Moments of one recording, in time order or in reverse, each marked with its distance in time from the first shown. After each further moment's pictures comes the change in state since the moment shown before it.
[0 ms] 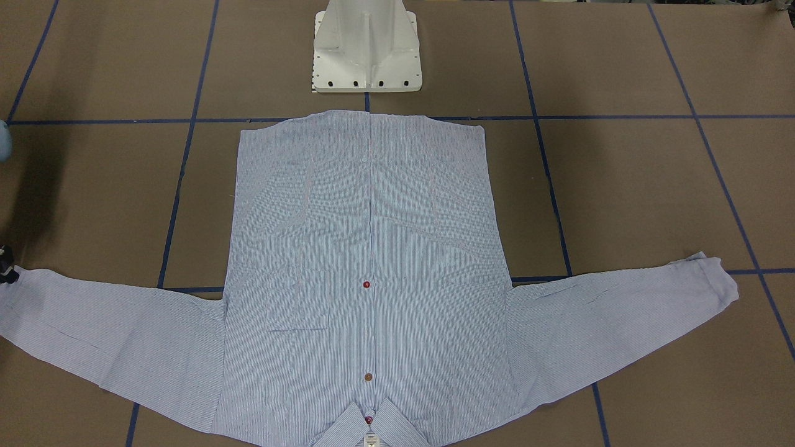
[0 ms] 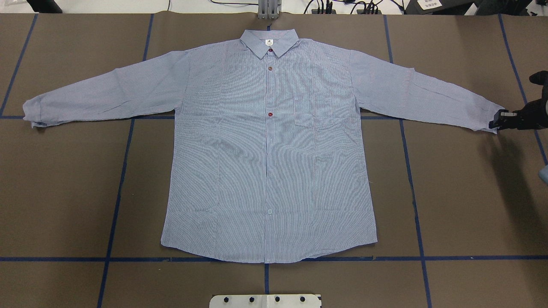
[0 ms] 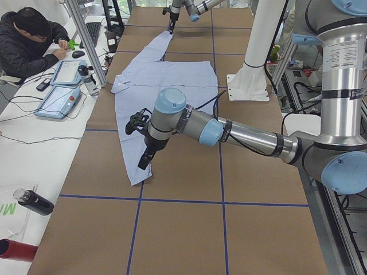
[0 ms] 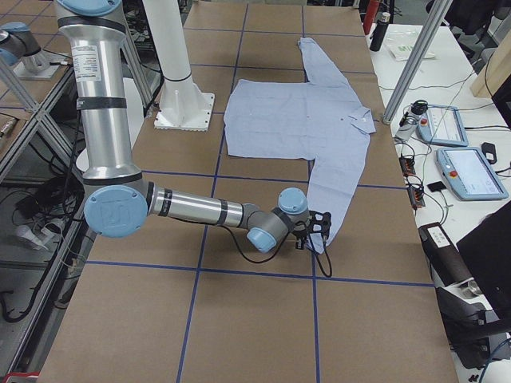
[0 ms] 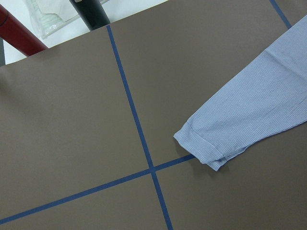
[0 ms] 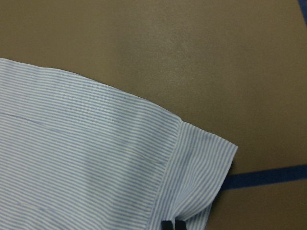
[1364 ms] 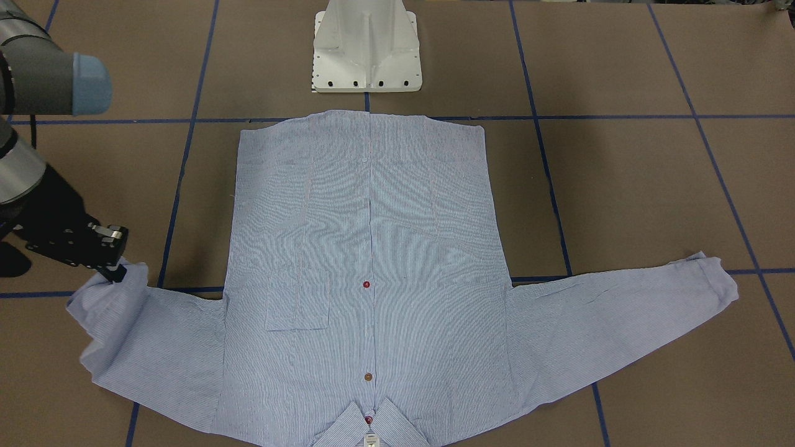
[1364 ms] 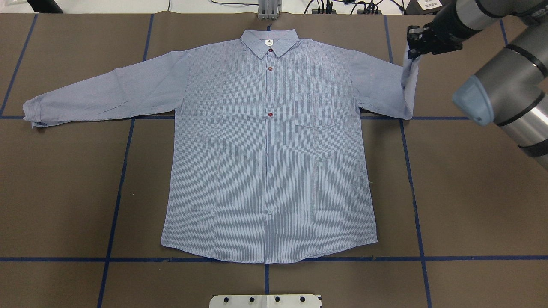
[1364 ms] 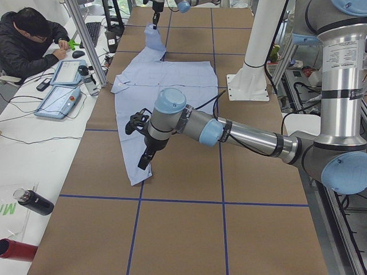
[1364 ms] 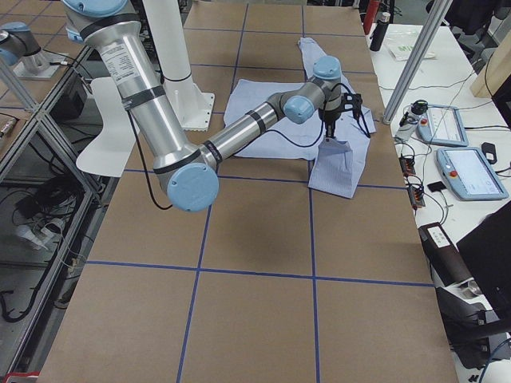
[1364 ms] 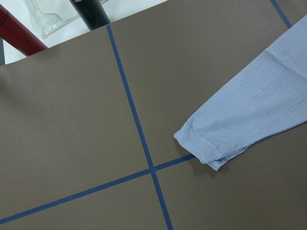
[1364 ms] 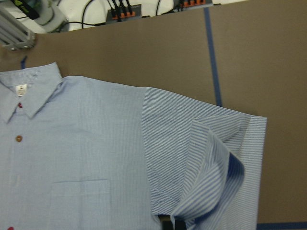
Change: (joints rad) left arm 0.000 -0.001 0.000 0.000 0.000 -0.001; right arm -0.093 0.431 0.460 -0.799 -0.058 0.022
